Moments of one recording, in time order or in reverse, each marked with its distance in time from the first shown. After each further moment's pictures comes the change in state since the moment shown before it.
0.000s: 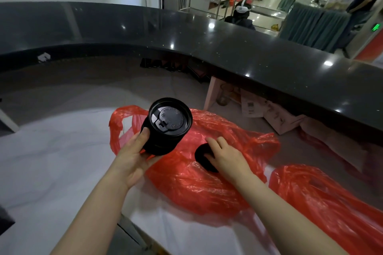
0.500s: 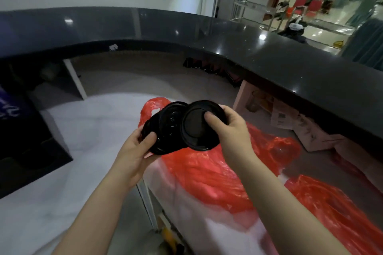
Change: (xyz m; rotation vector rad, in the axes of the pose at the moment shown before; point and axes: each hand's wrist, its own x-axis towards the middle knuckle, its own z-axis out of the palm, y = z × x) left_hand -0.106 -0.004 0.004 0.156 0.197 0.279; right_hand -0.002 -0.089 -0.113 1.519 0.077 0.088
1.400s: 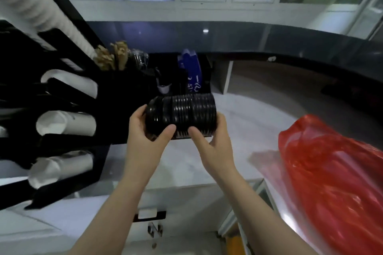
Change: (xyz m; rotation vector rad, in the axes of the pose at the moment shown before) left_hand -0.194 0.088 -0.173 0.460 0.859 0.563; right_hand -0.117 0.034 0.278 -0.094 -0.606 -0.221
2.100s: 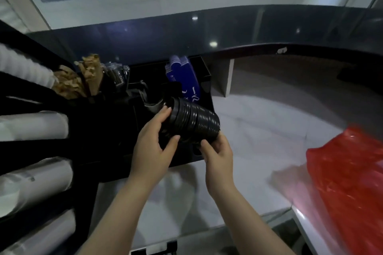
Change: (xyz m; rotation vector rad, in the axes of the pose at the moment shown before) left_hand 0.107 -0.039 0.036 0.423 -0.265 0.170; right_hand 0.075 0.080 0.037 0.488 0.322 0.349
